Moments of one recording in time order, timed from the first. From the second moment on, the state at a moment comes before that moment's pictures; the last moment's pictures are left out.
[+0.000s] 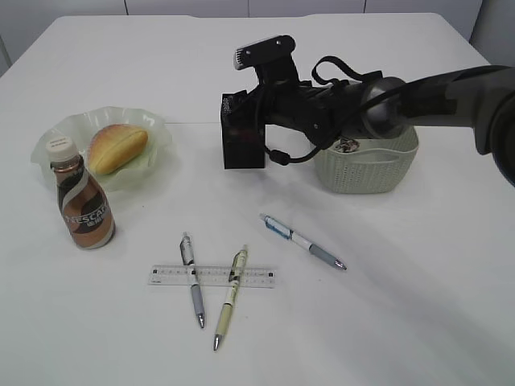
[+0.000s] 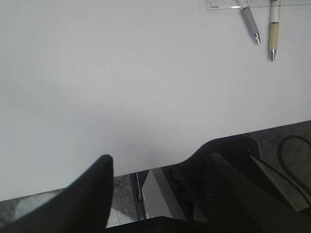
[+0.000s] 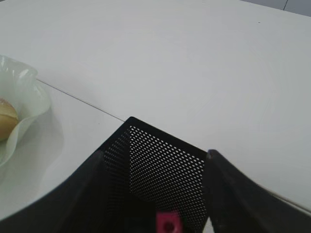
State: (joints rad) left arm -0.25 0.90 -0.86 -0.10 1.24 -0.15; right arm 0.40 2.40 -1.81 -0.17 -0.18 0.03
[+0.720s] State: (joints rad) left arm -0.25 0.90 -0.87 -0.08 1.24 -0.15; right arm 0.40 2.17 -1.81 -0.12 0.33 0.03
